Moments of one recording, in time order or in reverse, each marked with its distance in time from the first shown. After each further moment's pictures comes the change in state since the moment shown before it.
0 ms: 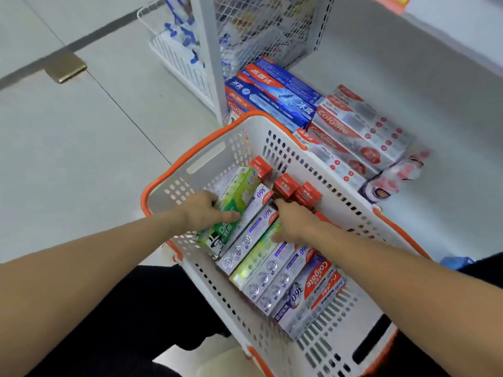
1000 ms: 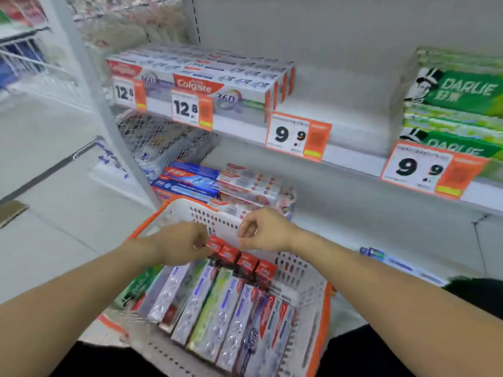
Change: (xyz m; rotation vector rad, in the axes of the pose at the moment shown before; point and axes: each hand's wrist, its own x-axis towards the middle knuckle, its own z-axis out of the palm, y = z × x) left_hand -0.068 0.154 -0.023 0.710 0.003 0.563; right_hand -0.186 0.029 -0.097 0.527 0.452 -0.040
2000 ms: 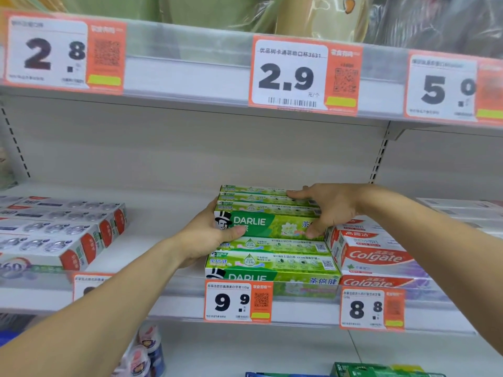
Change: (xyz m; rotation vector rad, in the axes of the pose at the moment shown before) left_hand 0.147 0.332 -0.174 -1.038 0.074 0.603; right_hand -0.214 0.084 -0.372 -0.538 0.257 0.515
